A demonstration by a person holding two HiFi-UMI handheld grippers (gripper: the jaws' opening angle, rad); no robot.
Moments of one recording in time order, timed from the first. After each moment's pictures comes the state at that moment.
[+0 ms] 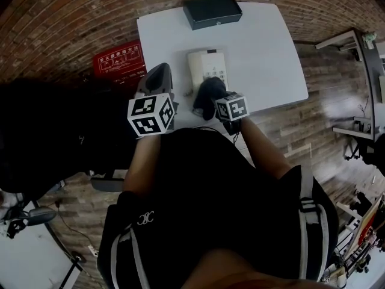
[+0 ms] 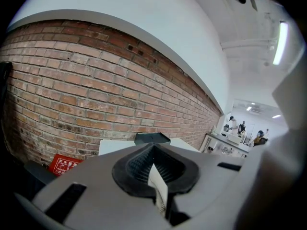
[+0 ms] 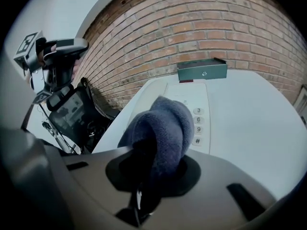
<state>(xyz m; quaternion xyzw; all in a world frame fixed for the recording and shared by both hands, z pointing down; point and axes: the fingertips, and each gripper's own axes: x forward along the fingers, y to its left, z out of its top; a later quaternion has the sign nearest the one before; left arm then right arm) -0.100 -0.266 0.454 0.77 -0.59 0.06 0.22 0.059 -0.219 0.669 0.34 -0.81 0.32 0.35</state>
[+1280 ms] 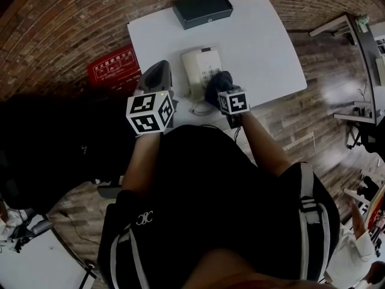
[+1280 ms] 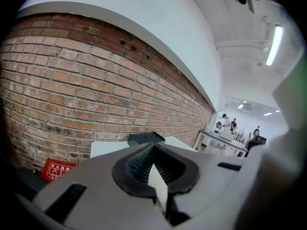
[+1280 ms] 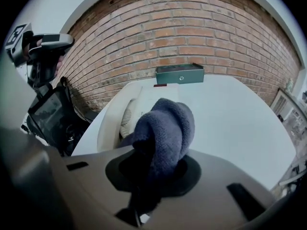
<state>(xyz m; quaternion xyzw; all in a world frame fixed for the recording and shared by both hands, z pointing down) -0.084 -0.286 0.454 0.80 -0.55 0.07 0.22 0.104 -0.250 0.677 0.44 -0.76 0.31 0.36</state>
